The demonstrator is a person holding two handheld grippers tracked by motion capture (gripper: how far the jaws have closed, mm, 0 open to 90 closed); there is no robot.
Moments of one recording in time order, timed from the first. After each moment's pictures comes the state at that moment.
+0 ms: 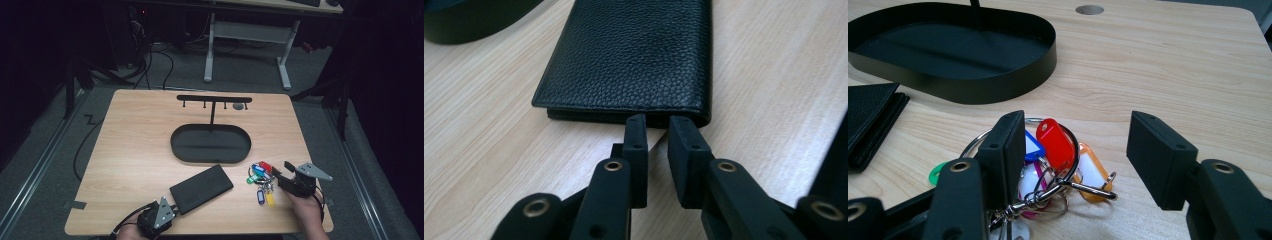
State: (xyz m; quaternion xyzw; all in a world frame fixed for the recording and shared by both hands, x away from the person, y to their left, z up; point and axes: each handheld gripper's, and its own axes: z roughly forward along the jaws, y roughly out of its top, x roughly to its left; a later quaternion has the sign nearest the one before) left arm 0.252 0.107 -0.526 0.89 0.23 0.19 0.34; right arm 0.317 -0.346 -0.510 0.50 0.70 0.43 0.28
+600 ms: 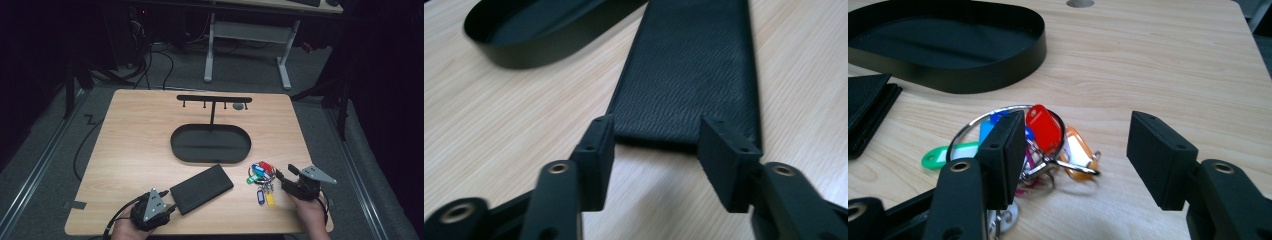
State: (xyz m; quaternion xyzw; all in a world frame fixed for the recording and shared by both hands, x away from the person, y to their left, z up) left arm 0.268 0.122 -0.513 0.85 0.25 0.21 0.41; right arm 0.307 -0.356 -0.511 0.51 0.70 0.42 0.28
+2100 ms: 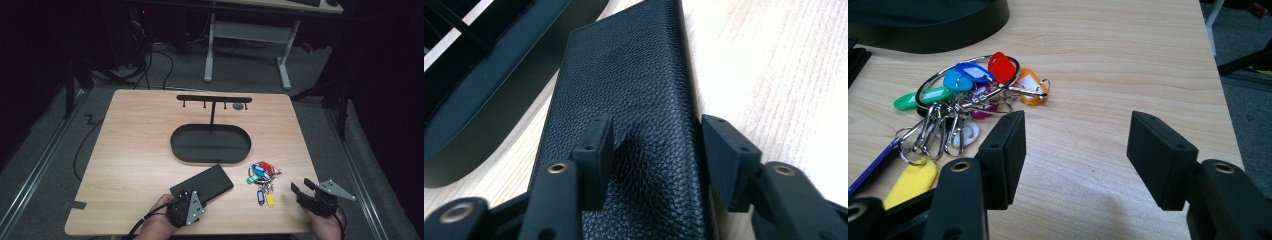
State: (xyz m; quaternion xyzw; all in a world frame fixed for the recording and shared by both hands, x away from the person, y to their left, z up) left arm 0.275 0.038 -0.533 0.89 0.12 0.27 0.36; right arm 0.266 -0.390 -0.520 0.55 0.68 0.39 0.29
